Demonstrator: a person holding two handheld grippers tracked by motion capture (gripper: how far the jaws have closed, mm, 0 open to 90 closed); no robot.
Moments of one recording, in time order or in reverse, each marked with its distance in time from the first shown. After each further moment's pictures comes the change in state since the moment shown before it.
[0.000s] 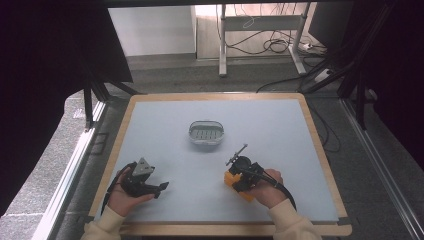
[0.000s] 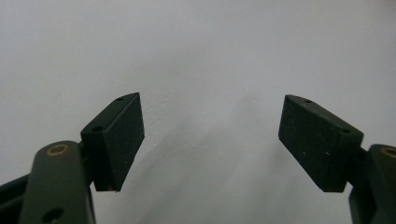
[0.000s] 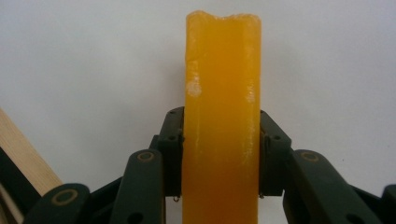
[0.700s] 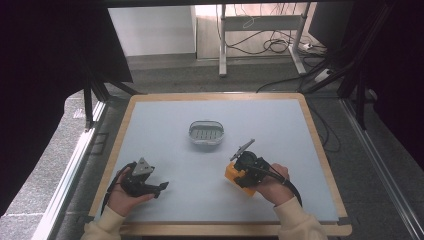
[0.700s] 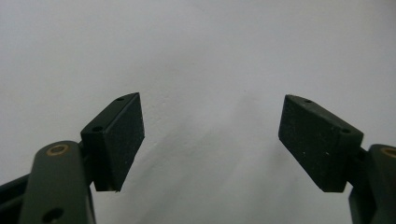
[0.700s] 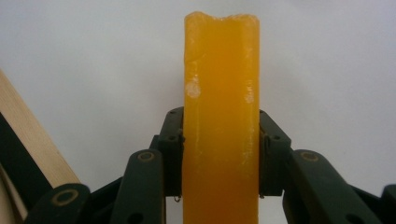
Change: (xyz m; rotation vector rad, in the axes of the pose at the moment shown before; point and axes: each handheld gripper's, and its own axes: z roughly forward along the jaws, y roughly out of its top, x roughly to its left) left arm 0.000 0.000 0.000 0.000 0.000 -0.004; right arm -0.007 0.000 -0.030 -0.090 -0.001 -0.034
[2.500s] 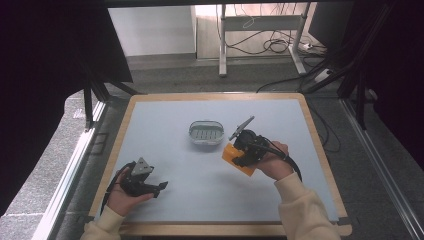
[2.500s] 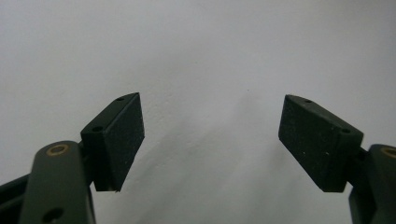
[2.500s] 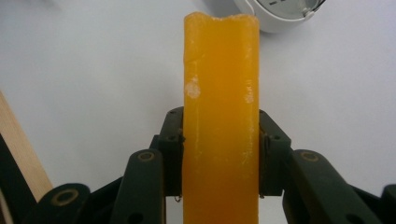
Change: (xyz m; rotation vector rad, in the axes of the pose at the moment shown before) left arm 0.003 -0.001 0.000 -0.002 0.001 -0.004; right arm -0.032 0.040 -0.023 -0.053 0.016 -0.087
